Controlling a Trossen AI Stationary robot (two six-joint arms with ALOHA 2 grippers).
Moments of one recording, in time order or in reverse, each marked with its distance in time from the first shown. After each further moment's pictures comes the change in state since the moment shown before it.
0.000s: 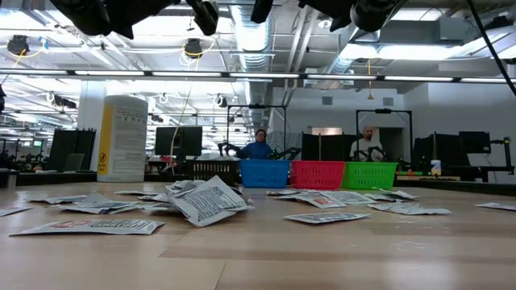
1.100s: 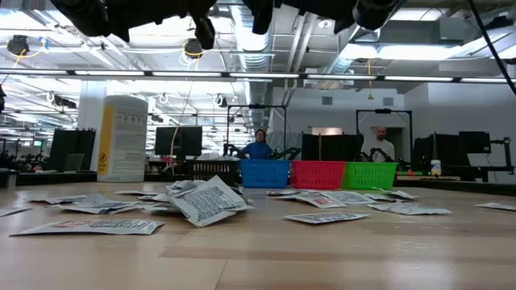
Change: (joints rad) left arm 0.013 0.000 -0.002 -0.070 -0.180 0.040; right arm 0.015 -0.001 0.000 -0.146 0.068 -0.090
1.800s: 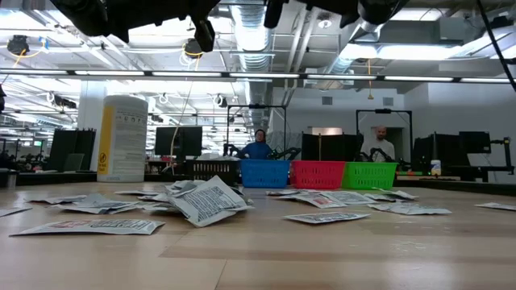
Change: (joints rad) left arm 0.000 0.000 0.001 -0.028 0.001 0.000; right arm -0.065 -0.082 -0.001 -0.023 0.001 -0.009
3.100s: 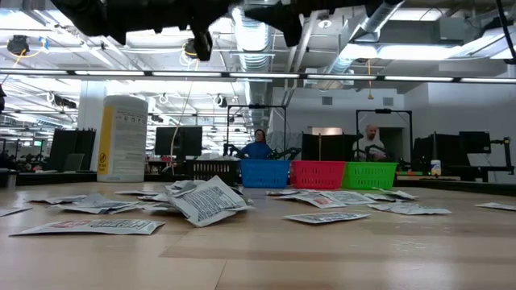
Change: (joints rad) left arm 0.010 -0.001 0.001 -0.114 -0.081 0.077; right arm 0.042 -0.110 0.001 -0.534 0.130 -0.049
